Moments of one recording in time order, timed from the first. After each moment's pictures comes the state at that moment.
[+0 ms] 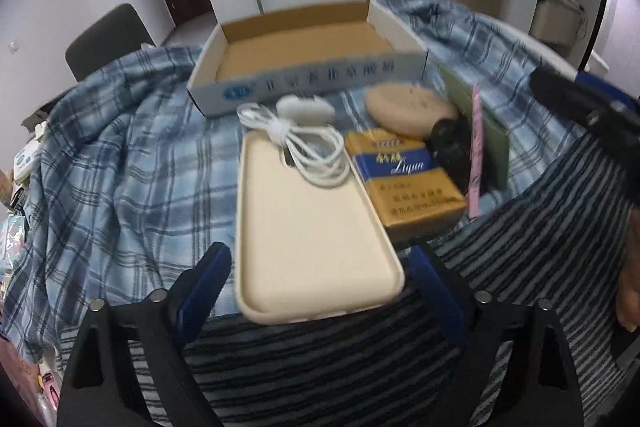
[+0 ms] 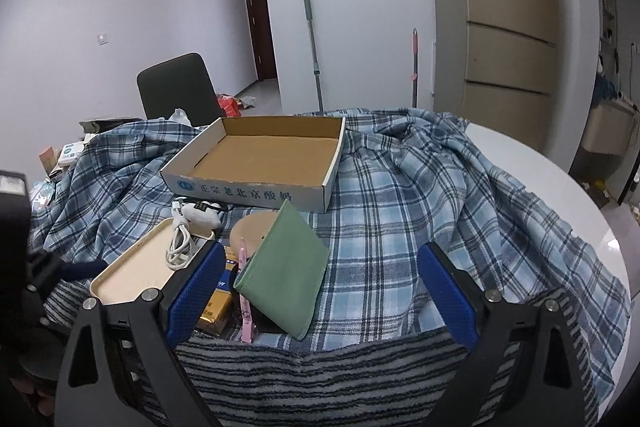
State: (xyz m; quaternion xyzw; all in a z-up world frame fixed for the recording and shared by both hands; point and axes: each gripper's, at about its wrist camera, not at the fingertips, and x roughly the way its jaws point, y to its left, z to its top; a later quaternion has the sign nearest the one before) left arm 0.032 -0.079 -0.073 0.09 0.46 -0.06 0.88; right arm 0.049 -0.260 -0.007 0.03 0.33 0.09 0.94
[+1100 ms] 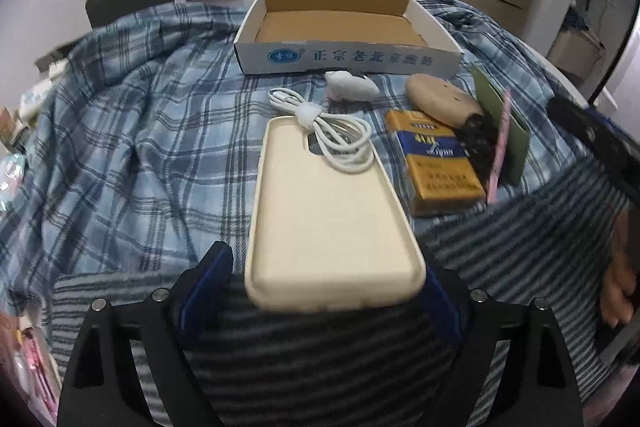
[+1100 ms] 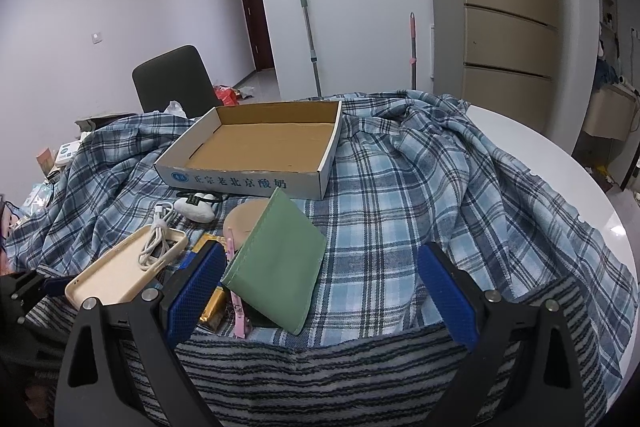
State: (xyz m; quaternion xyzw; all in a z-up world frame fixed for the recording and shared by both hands) left arm 0.018 -0.039 -0.076 0.03 0.49 -0.04 0.87; right arm 0.055 -0.261 -0.018 0.04 0.35 0.09 0.93
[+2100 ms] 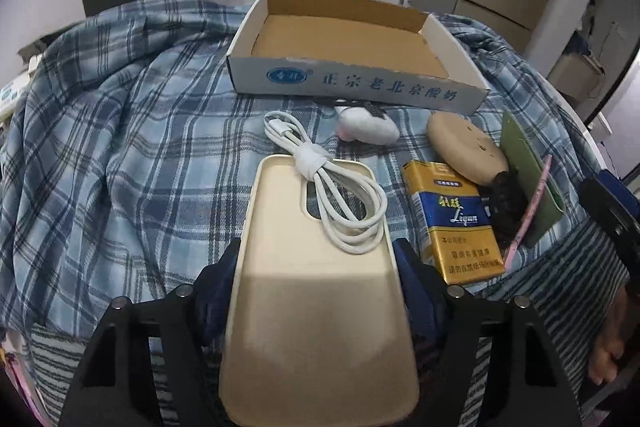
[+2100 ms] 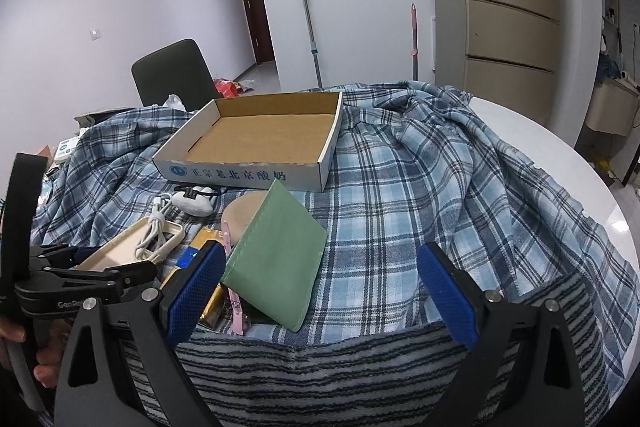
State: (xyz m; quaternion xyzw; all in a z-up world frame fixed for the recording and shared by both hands) left arm 0.076 -0.028 -0.089 -0.02 0.50 -0.04 0.86; right arm 0.058 -0.259 -0.024 0.04 0.36 0.09 0.93
